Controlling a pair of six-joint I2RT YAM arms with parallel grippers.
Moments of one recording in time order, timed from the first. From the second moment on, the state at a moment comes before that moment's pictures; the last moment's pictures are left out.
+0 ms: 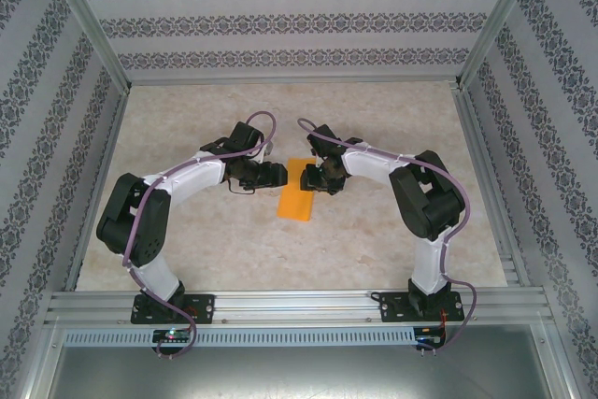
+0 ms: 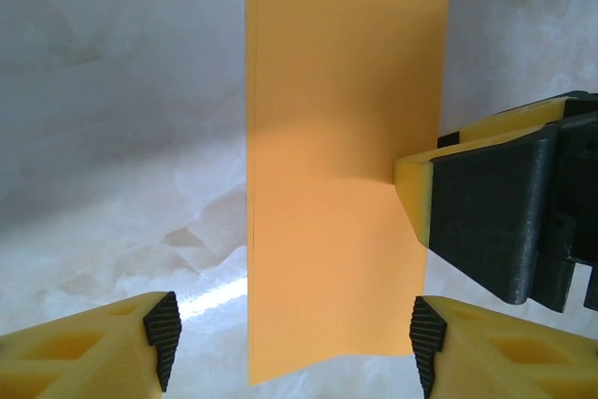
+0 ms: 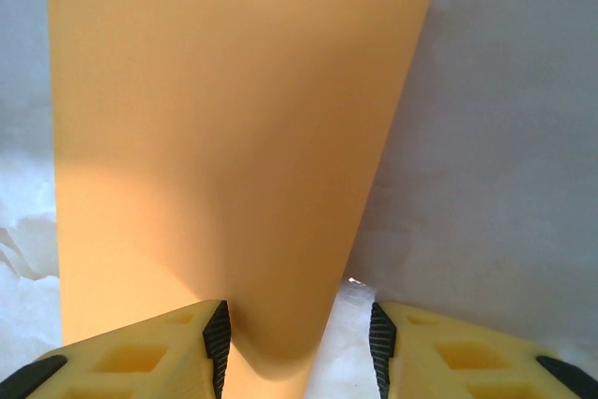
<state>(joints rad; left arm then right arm) -0.44 1.70 1.11 -0.48 0.37 -0.49 0.56 1.95 1.26 -0.58 -0.22 0.60</state>
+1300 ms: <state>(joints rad) -0.38 1.54 1.02 -0.60 0.26 -0.47 0.57 1.98 1.32 -0.64 -0.19 0.60</state>
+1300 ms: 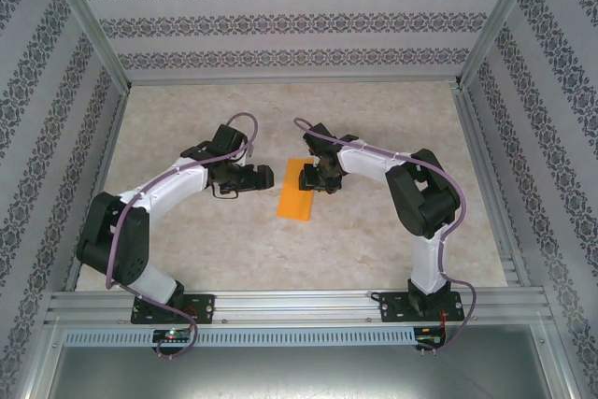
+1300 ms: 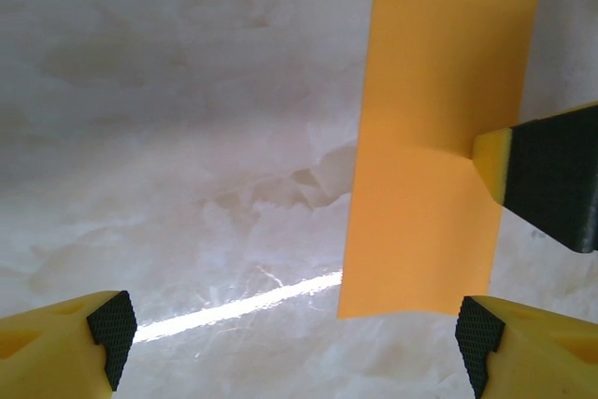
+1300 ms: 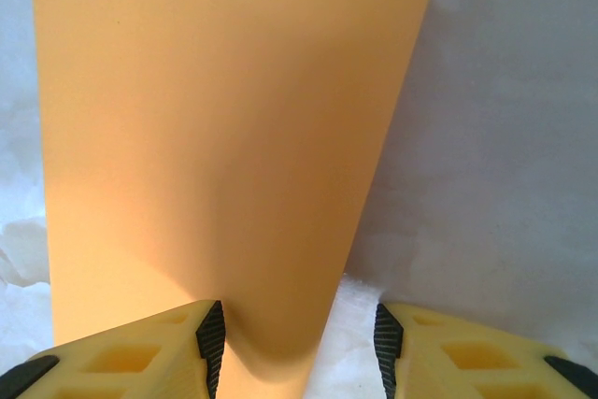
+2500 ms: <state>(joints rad) -0.36 1.53 1.00 -0.58 0.34 -0.48 0.58 1.99 1.33 -0.66 -0.17 0.57</state>
